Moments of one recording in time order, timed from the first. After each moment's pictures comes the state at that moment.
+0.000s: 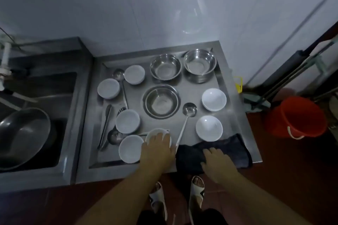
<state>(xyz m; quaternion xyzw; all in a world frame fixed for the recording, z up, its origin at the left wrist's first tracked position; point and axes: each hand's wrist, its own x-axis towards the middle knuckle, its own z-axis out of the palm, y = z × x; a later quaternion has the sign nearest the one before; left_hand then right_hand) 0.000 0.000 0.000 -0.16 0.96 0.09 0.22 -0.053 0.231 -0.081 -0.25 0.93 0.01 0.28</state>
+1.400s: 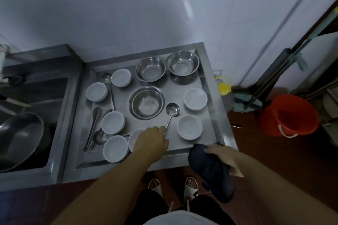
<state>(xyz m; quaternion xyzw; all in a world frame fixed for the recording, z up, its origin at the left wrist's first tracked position) -0.049 0.052 0.014 -0.09 0.97 0.07 0.19 -0.120 0.339 -0.033 0.17 0.69 -0.46 0.53</state>
